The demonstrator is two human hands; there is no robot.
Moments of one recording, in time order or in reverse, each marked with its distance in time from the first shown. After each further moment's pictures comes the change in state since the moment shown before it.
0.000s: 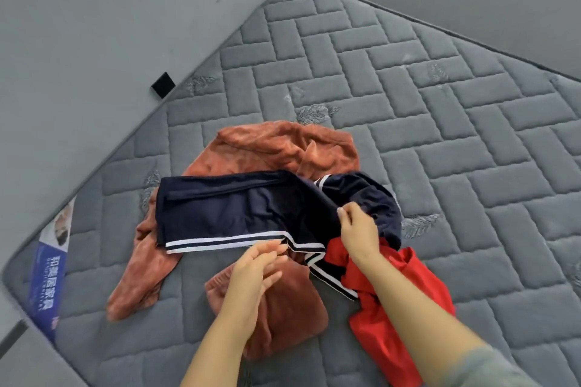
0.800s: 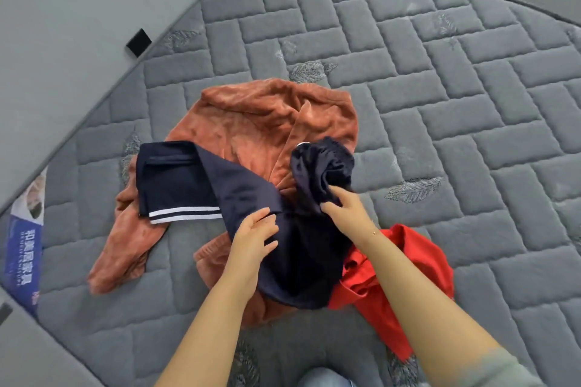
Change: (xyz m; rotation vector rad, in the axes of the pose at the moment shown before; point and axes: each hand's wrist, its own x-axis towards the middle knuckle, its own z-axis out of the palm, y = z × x) left_hand 0.046 -0.053 -0.005 0.046 0.017 -0.001; right_hand -0.016 0.029 0.027 0.354 -0.295 -0.002
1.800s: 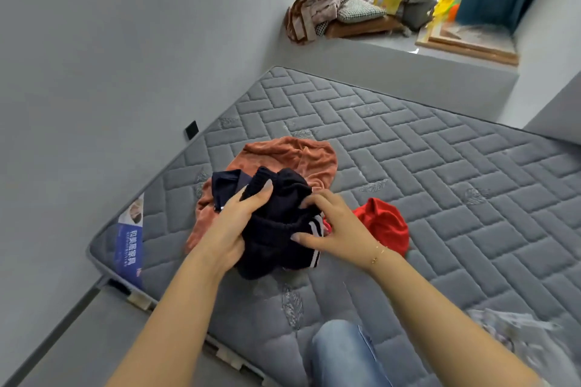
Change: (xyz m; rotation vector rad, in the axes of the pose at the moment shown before) left_hand -0.361 0.050 -0.218 -0.097 -0.583 0.328; right_hand -0.436 -0.161 0.101 -0.481 0.083 -0.753
